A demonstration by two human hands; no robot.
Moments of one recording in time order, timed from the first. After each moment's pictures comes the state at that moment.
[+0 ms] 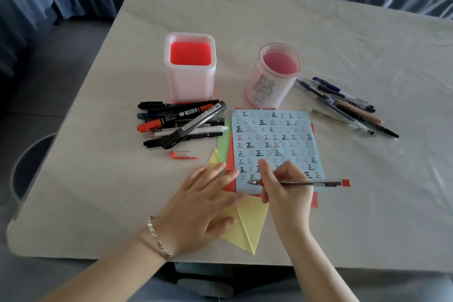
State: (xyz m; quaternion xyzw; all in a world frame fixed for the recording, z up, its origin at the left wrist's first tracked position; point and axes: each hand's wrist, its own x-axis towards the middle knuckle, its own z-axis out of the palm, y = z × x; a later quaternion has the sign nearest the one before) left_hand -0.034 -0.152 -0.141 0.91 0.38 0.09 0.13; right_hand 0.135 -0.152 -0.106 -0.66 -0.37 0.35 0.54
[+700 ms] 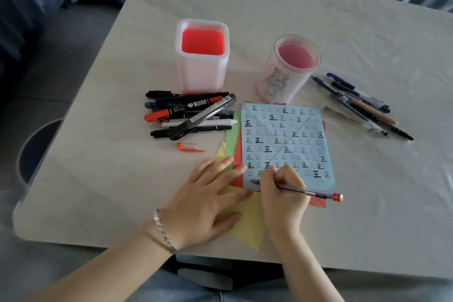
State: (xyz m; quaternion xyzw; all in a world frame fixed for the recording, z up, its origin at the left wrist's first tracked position) left_hand -0.033 -0.154 -0.141 0.90 0.39 0.12 0.15; right_hand 0.121 -0.156 -0.123 -0.71 -0.42 0.26 0.51
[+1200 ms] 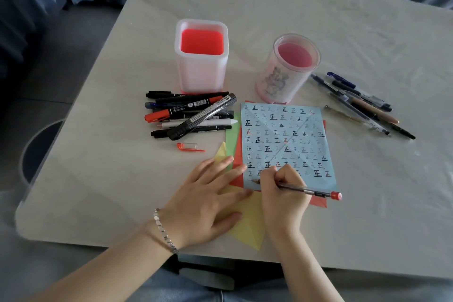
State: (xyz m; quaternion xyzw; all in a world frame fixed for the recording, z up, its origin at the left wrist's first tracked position) left_hand -0.033 -0.154 -0.140 0.90 0.39 0.13 0.16; right_hand 0.120 -0.155 -0.123 -0.71 -0.42 0.24 0.51
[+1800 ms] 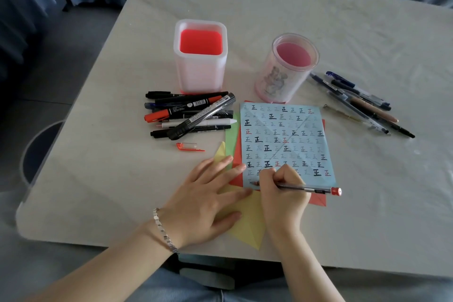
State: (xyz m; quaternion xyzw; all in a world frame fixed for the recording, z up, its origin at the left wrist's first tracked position) left_hand -0.033 -0.153 -0.140 0.90 0.39 0.12 0.16; right_hand 0.120 -0.155 -0.119 -0.70 -0.41 0.26 0.52
